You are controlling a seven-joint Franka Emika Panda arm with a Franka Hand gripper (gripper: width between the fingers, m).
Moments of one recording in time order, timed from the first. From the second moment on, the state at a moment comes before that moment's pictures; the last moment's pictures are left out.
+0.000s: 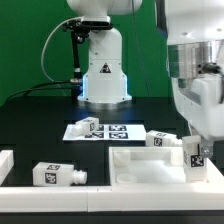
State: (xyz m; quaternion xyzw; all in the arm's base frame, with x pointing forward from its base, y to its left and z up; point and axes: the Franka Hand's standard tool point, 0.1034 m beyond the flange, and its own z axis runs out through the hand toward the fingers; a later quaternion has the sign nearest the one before) arm 0.640 0.116 0.074 -0.65 0.76 0.01 0.08
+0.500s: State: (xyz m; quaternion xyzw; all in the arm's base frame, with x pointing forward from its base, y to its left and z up) arm 0.639 0.116 0.076 -0.79 0.61 0.01 0.07
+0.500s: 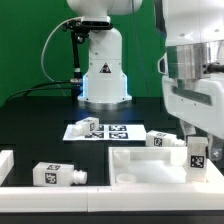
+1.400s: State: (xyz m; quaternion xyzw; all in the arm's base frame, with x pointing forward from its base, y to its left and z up) arm 0.644 0.110 0.079 -0.95 0.30 -0.02 0.04
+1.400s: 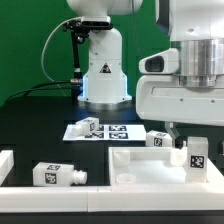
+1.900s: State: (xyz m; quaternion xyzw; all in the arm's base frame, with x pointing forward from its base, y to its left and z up) arm 0.642 0.109 0.077 -0.86 0.52 -0.01 0.04
